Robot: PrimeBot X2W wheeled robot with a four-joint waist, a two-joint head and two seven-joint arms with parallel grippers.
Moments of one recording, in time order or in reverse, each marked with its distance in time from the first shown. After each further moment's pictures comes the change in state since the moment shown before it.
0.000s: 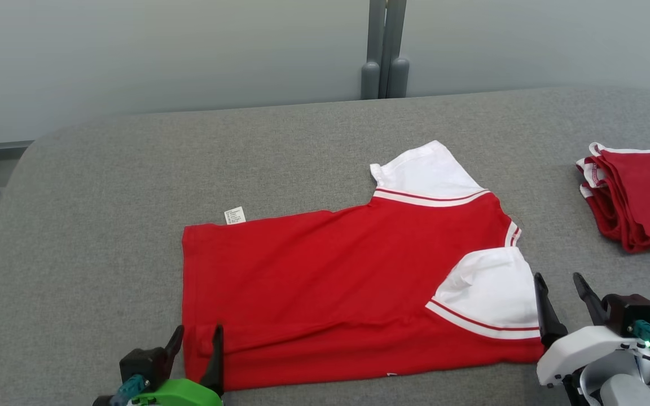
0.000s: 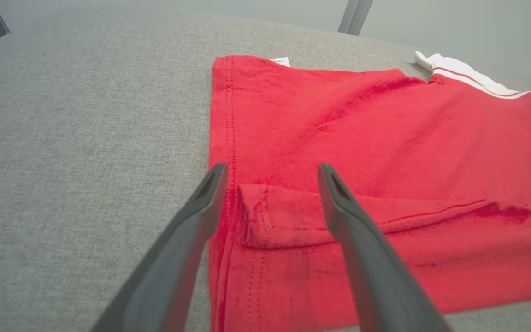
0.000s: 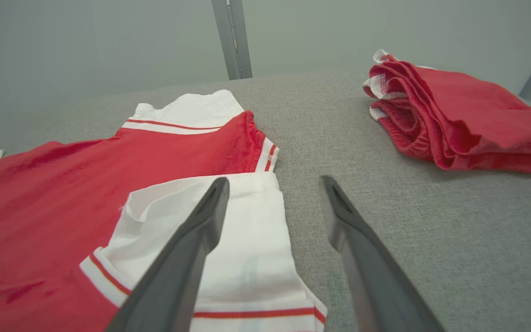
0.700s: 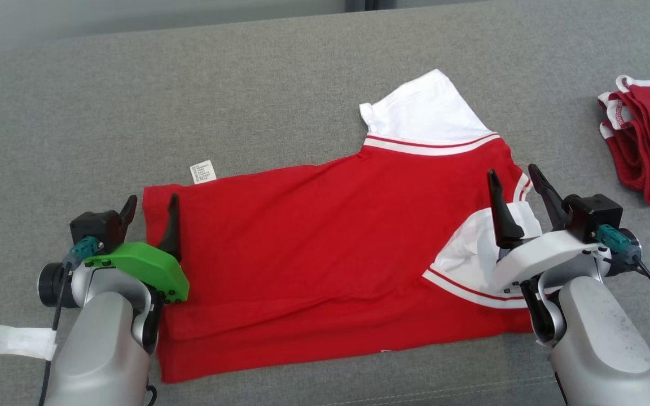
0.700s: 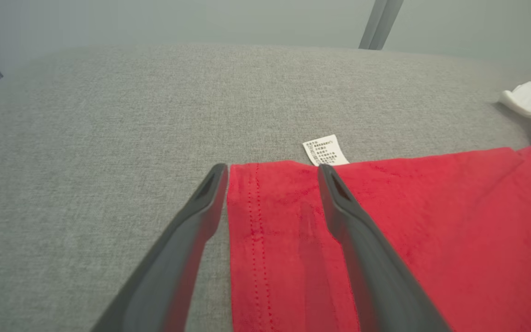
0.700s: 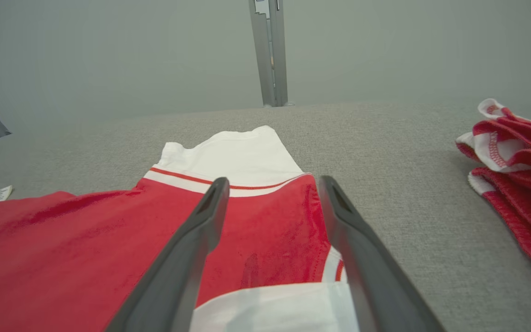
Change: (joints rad) left arm -0.460 0.065 0.018 0.244 0.021 -0.005 0.000; right arm -0.279 0.040 0.095 -0.013 -0.031 0.000 0.000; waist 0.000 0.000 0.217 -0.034
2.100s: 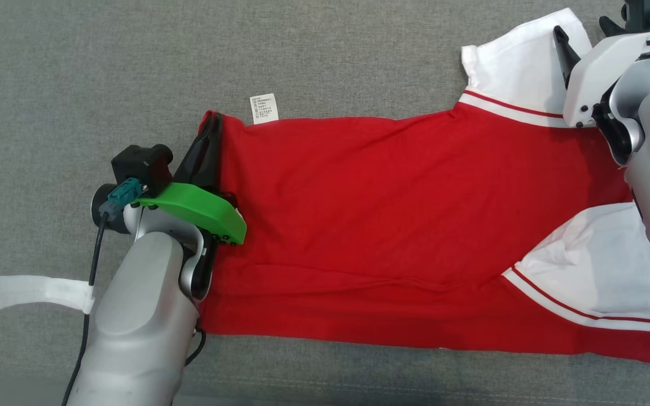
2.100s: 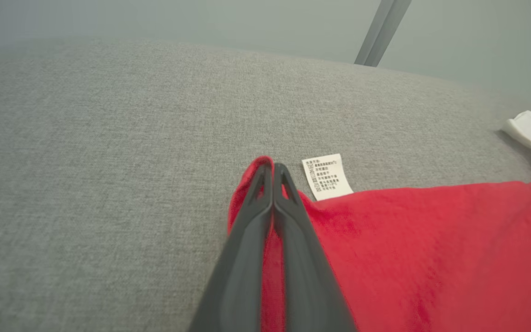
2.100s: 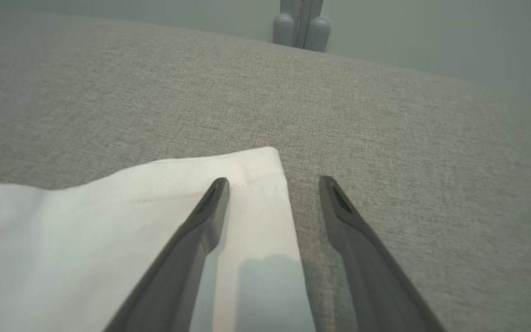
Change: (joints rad) left arm -0.105 -0.061 -0.152 -0.173 -0.131 0.000 0.000; right arm -0.685 -0.212 0.229 0.537 0.105 0.000 0.276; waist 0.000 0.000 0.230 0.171
